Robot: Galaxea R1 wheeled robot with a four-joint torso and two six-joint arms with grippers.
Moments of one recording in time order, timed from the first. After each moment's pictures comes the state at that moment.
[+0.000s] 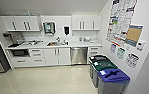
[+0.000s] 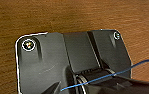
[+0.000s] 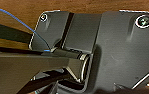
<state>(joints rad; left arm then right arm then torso) 1.43 2.92 -2.51 0.05 -0.02 0.05 -1.55 2.93 -2.50 -0.15 0.04 -0.07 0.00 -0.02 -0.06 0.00</state>
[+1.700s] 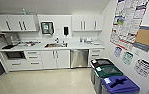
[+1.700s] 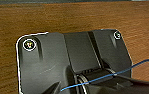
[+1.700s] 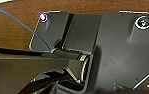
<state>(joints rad) 1.43 2.92 -2.51 0.05 -0.02 0.05 -1.54 2.93 -2.50 -0.15 0.04 -0.07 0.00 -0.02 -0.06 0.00</state>
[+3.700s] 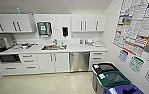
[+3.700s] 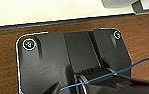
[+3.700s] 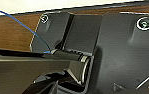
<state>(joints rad) 1.43 2.92 -2.51 0.05 -0.02 0.05 -1.54 2.94 -2.51 -0.16 0.04 -0.07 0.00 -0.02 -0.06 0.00</state>
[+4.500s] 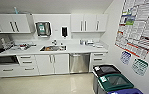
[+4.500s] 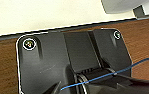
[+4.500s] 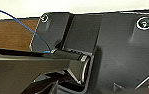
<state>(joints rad) 1.43 2.92 -2.51 0.05 -0.02 0.05 -1.54 2.94 -2.51 -0.16 0.04 -0.07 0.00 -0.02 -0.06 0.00</state>
